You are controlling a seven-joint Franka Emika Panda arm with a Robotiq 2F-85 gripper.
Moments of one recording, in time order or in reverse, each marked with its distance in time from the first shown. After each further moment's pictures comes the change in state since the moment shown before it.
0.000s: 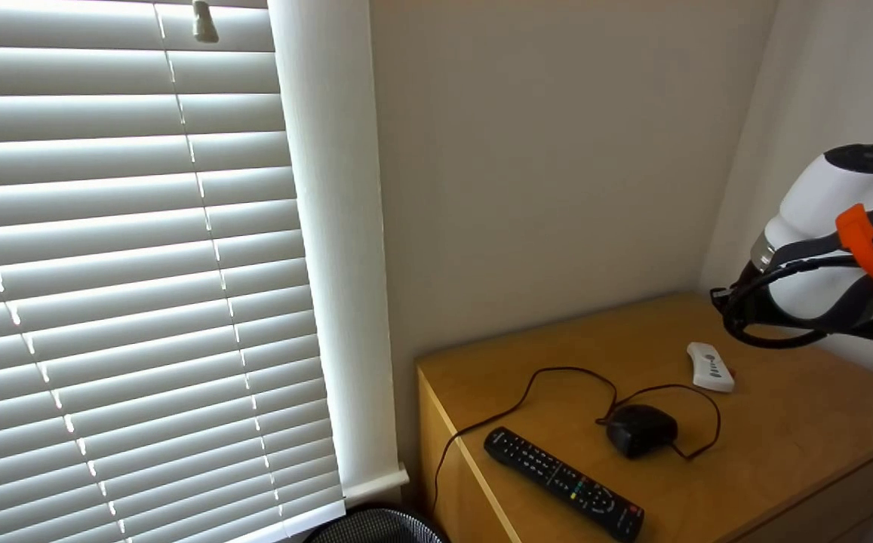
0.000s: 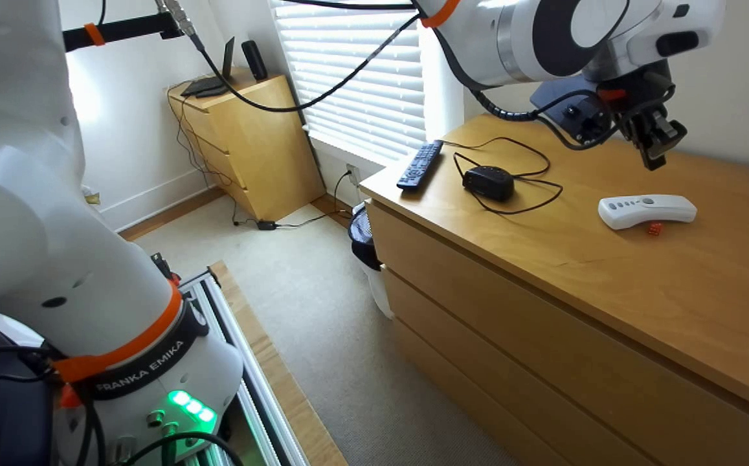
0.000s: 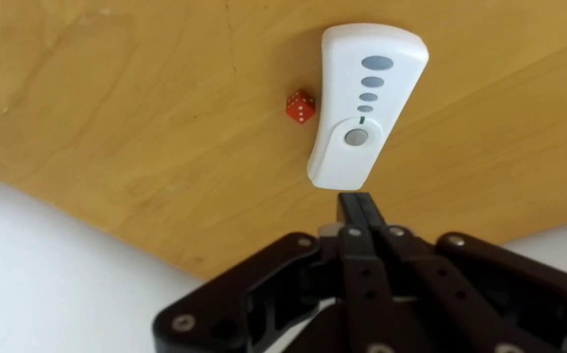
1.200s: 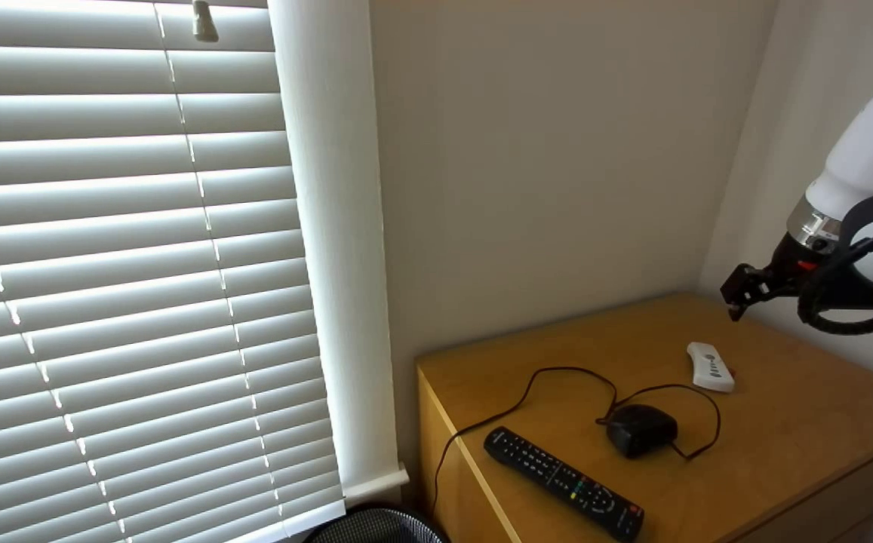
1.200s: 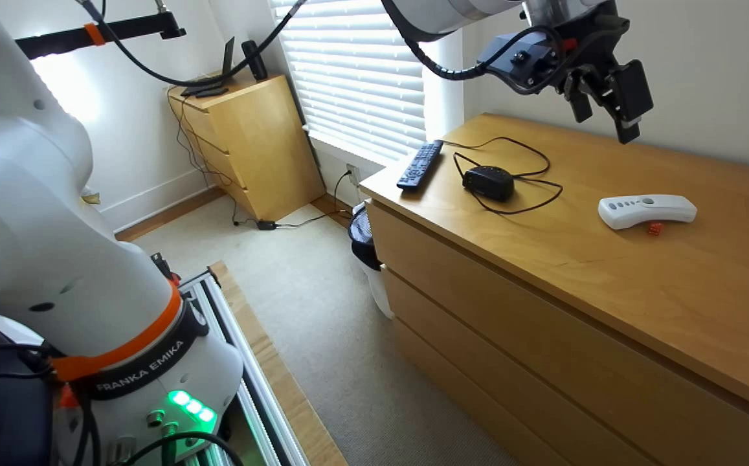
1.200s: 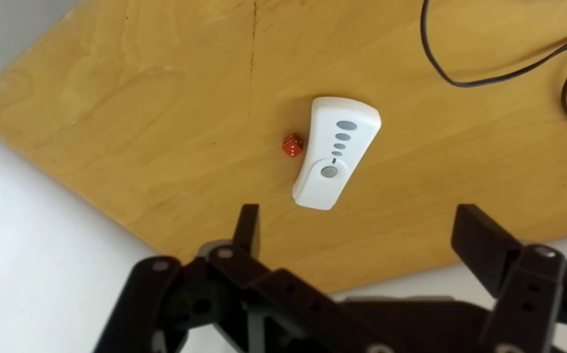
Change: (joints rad) arm -0.119 -0.300 0.167 -0.210 -0.163 -0.149 0.005
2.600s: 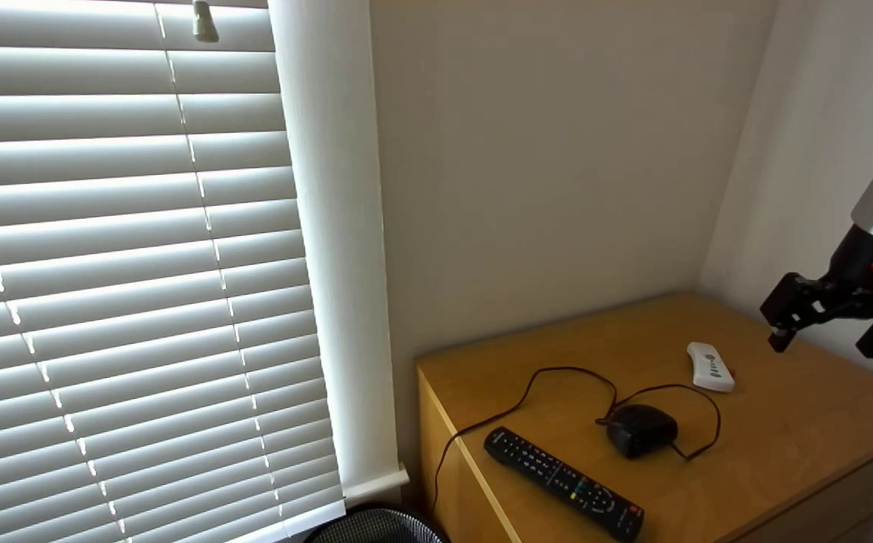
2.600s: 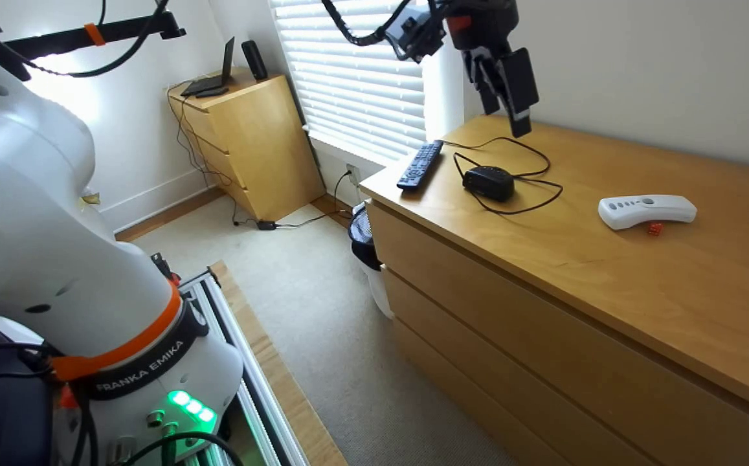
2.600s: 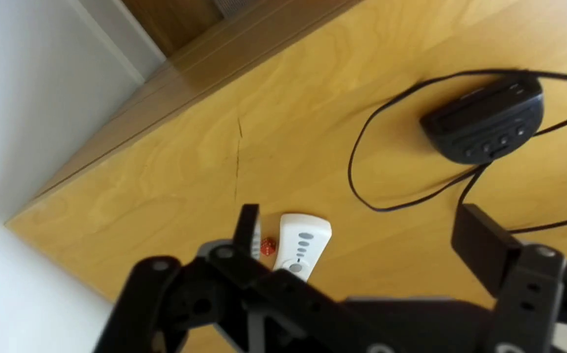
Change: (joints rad) arm -0.038 -0.335 0.137 -0.261 0.179 -0.209 -0.079
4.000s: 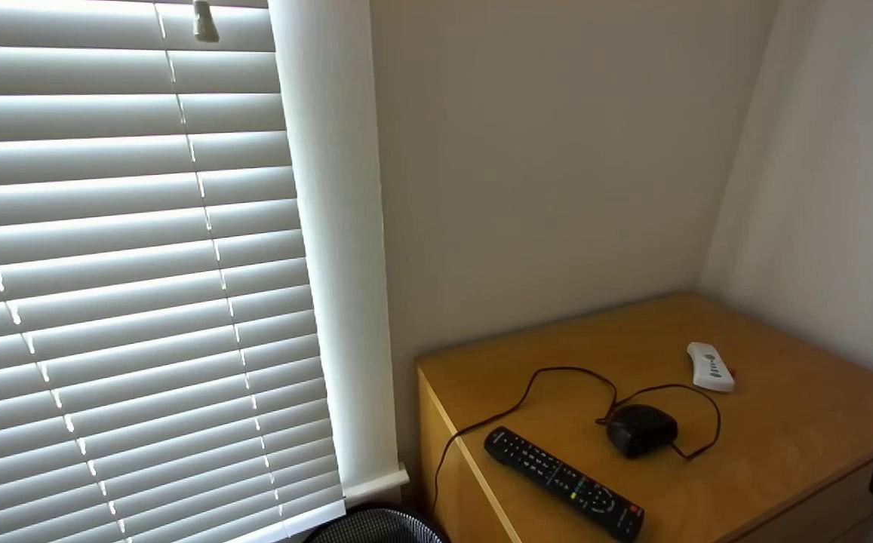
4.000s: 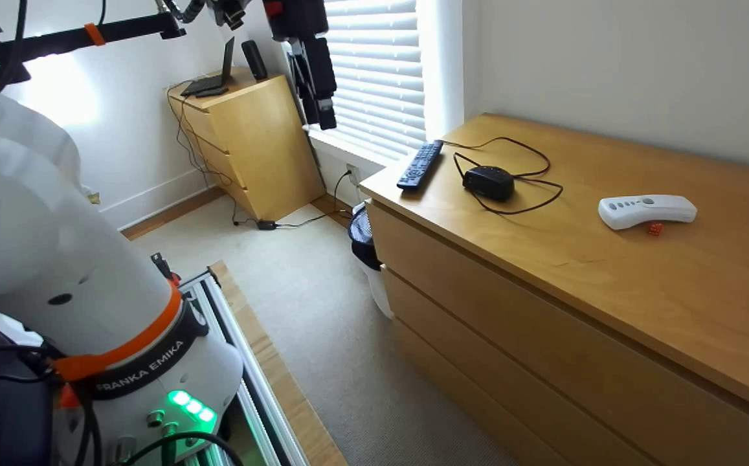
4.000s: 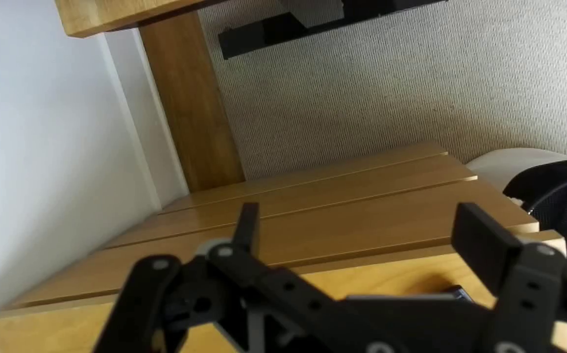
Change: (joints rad) arm 0.223 -0.396 0.239 -0.158 0.161 -0.641 0.008
